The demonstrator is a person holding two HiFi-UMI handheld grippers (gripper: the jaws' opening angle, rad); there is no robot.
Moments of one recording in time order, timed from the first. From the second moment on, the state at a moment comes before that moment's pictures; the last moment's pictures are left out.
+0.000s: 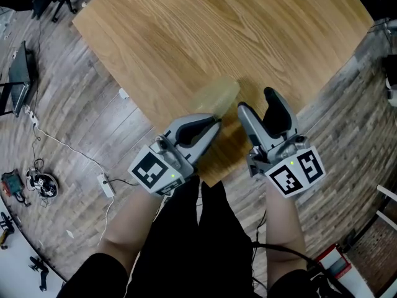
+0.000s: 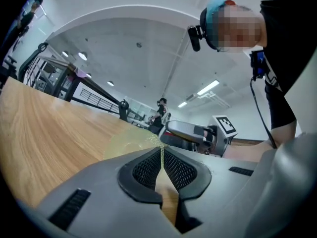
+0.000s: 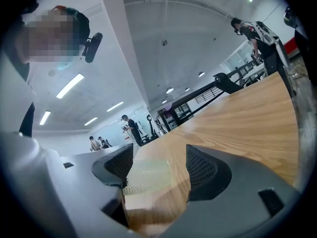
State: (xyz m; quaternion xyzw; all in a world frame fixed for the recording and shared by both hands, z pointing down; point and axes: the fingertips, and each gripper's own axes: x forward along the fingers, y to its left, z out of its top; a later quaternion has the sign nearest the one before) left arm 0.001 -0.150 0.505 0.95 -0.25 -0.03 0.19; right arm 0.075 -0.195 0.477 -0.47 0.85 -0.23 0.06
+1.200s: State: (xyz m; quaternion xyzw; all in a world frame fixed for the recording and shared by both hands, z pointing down) left arm 0.021 -0.133 0.500 0.96 -0.21 0.14 0.14; right arm 0.066 -0.185 0.525 -0.53 0.82 -0.17 -0.17
